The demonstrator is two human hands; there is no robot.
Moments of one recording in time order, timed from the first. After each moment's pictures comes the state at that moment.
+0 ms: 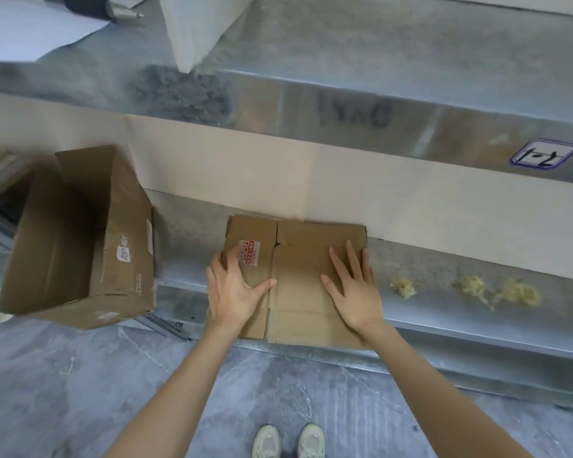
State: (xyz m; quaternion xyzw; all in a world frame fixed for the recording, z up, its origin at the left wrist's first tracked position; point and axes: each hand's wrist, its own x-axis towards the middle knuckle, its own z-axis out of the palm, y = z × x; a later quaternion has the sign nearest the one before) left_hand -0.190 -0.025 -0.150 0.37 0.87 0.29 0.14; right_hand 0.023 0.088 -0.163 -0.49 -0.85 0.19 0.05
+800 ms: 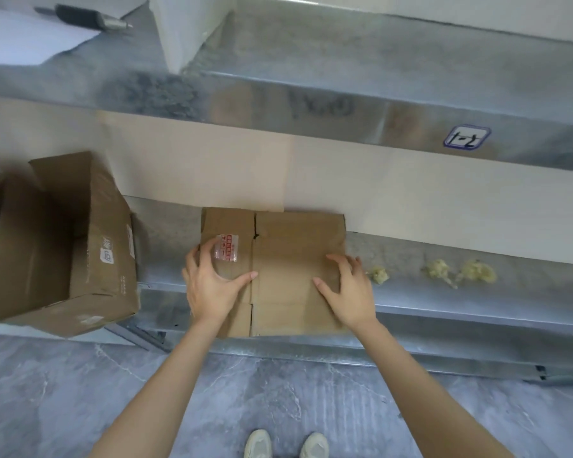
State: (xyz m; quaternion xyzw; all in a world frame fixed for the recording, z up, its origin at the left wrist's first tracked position) left_hand -0.194 -0.036 -0.138 0.34 0.84 0.41 0.12; right_hand 0.045 0.064 -0.142 -0.55 -0.79 0.24 0.16
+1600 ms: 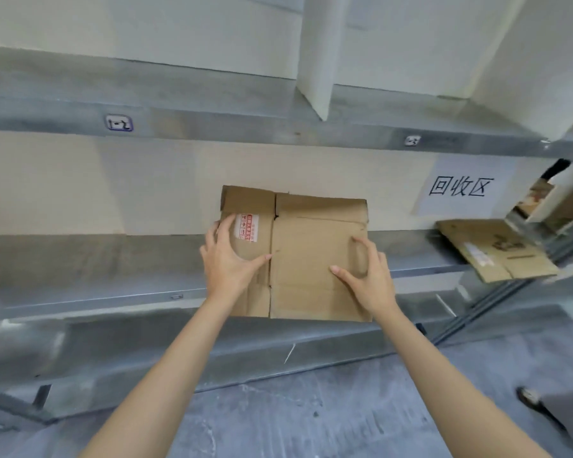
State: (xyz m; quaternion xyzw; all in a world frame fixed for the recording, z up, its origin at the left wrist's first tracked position) left_hand 0.141 0.027 -0.035 0.49 0.70 0.49 0.18; right_hand 0.402 0.039 -0.019 -0.63 -0.65 0.24 0.34
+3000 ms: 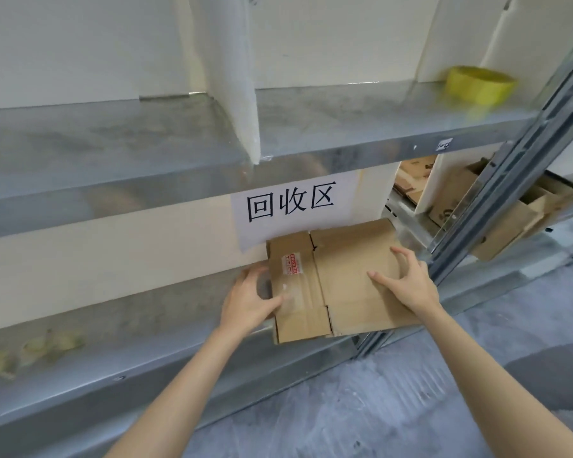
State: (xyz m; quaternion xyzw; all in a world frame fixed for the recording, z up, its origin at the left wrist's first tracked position) left_hand 0.622 0.262 -0.063 0.65 0.65 0.26 0.30; right_hand 0.942 0.267 -0.038 -0.79 -0.52 0.22 0.24
